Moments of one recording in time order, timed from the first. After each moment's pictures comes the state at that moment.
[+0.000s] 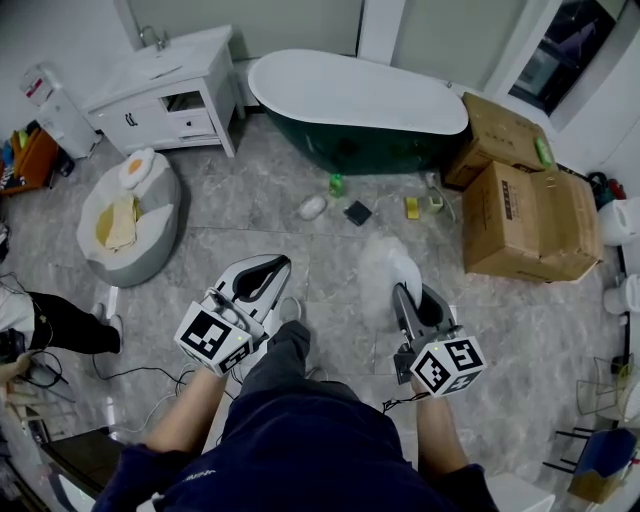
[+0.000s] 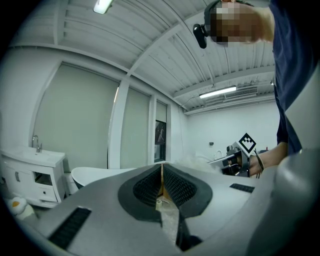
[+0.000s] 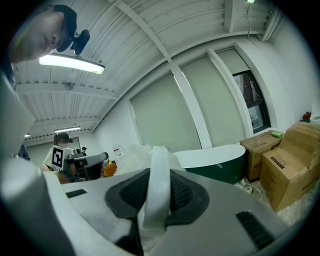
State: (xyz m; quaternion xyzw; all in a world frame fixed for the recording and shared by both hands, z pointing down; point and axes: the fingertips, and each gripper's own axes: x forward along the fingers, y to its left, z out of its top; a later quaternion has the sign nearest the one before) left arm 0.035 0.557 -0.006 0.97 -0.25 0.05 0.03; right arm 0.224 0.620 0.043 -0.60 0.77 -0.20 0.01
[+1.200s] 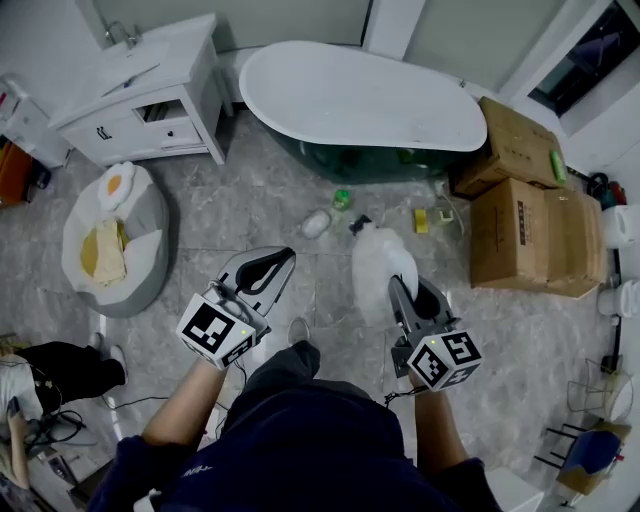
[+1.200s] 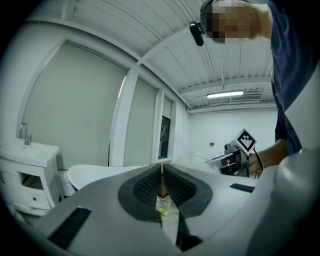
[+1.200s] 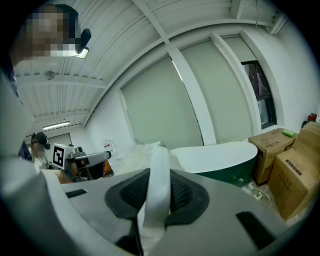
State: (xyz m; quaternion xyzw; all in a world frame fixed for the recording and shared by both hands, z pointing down) left arm 0.025 0.278 0.024 0.97 -0.21 0.06 0.07; right arm 0.193 0.346 0.063 -0.61 0.76 -0.23 -0.03
